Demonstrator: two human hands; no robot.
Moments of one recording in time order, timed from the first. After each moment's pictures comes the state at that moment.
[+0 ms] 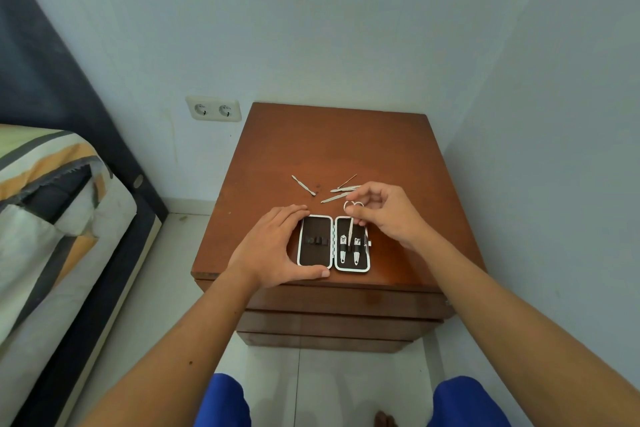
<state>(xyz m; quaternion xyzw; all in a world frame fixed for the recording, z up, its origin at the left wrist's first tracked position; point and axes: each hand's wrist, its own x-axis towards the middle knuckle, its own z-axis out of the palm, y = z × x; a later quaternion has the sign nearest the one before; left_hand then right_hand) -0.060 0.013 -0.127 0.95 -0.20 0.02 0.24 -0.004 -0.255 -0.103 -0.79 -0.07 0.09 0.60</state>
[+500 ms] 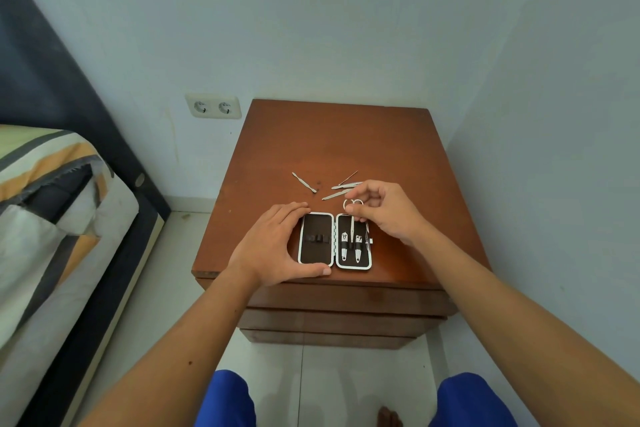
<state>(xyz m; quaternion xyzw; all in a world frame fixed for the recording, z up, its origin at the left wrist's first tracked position) -0.059 0.013 -0.127 0.95 -0.20 0.01 0.24 0.001 -0.254 -0.110 -0.81 -0.07 0.10 0.57</state>
